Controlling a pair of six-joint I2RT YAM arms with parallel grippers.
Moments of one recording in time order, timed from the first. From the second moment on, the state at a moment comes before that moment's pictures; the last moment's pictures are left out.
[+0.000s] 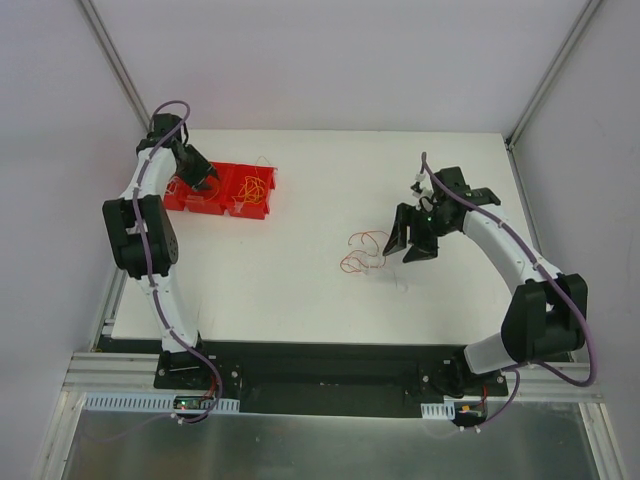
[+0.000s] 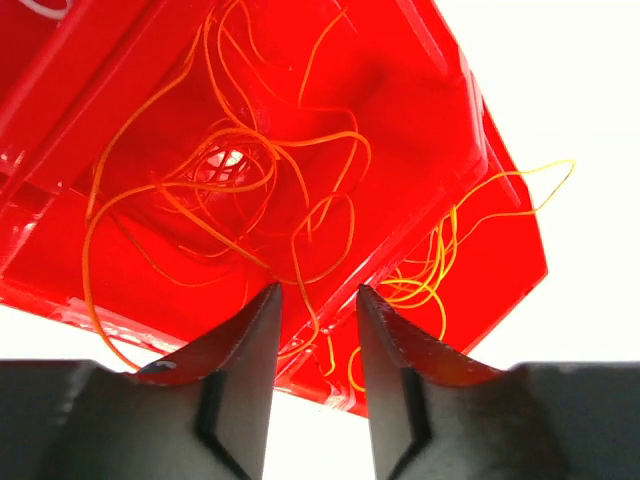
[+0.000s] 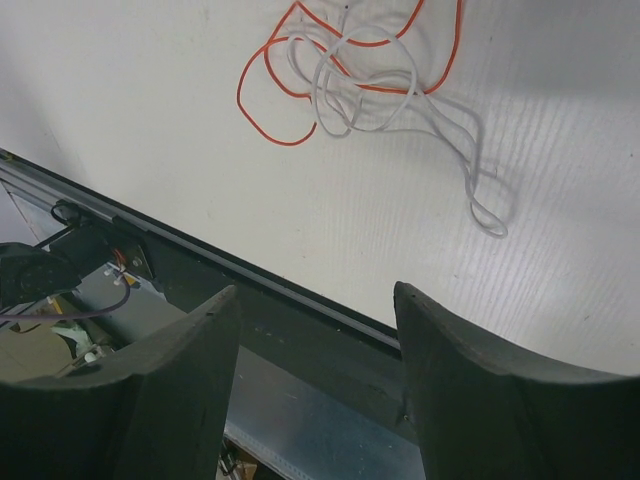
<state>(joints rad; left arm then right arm) 0.15 2.06 1.75 -0.74 0.23 -0.72 0.25 1.48 1.18 -0.95 -0.49 0.34</state>
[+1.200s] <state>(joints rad) -0.49 1.16 0.76 -0.52 0.51 -0.90 0.35 1.75 1.18 -0.83 -0.40 0.42</state>
